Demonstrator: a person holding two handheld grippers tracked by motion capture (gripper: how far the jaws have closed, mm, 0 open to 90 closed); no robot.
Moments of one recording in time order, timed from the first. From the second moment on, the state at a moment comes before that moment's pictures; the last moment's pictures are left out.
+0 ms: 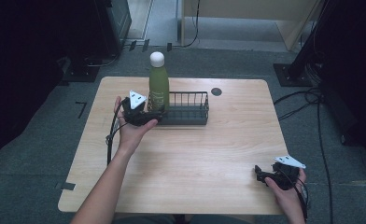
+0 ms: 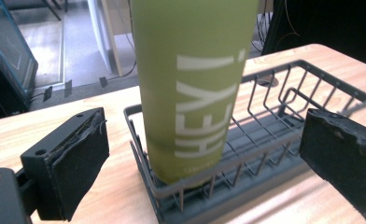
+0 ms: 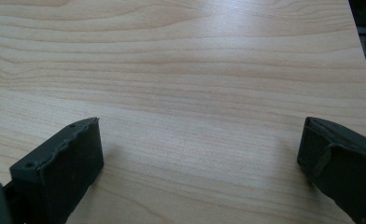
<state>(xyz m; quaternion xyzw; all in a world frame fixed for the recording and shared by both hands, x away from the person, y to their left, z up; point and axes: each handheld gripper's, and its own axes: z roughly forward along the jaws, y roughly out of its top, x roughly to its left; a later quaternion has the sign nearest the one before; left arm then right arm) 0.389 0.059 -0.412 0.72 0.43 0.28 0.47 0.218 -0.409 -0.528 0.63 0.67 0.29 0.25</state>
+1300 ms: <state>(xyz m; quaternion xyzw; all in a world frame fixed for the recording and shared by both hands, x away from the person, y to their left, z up) 0.310 0.118 -0.482 0.75 0.45 0.27 0.41 0.218 -0.409 -0.528 0.63 0.68 0.29 0.25</state>
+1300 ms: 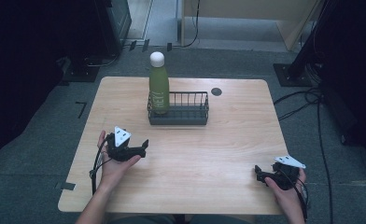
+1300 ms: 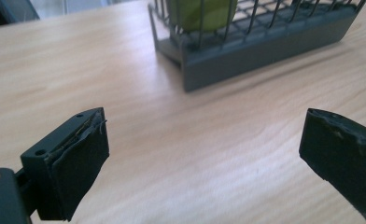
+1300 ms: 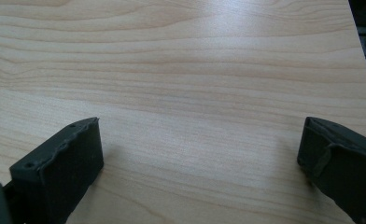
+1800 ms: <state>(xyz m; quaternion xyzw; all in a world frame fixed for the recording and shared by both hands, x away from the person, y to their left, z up) 0.280 0.155 -0.508 0.76 0.48 0.25 0.37 0.218 -0.409 -0.528 0.63 0.68 0.29 0.25</state>
